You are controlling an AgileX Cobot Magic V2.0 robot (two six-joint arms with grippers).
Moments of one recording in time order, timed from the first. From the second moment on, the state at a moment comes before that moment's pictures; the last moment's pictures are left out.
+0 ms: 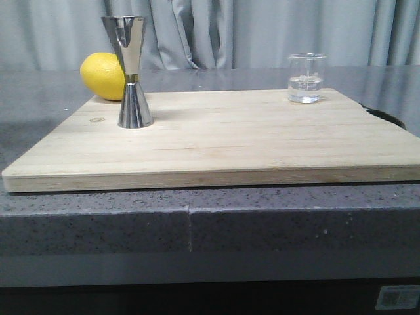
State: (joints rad) left arm 0.02 1.31 -1.06 -1.31 0.66 1.32; right arm -0.02 1.00 -0.99 0.08 0.41 -0.09
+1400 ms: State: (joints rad) left arm 0.15 1.56 -1.04 -1.35 1.19 1.81; right arm -0.02 1.00 -0.91 0.08 0.42 -0.13
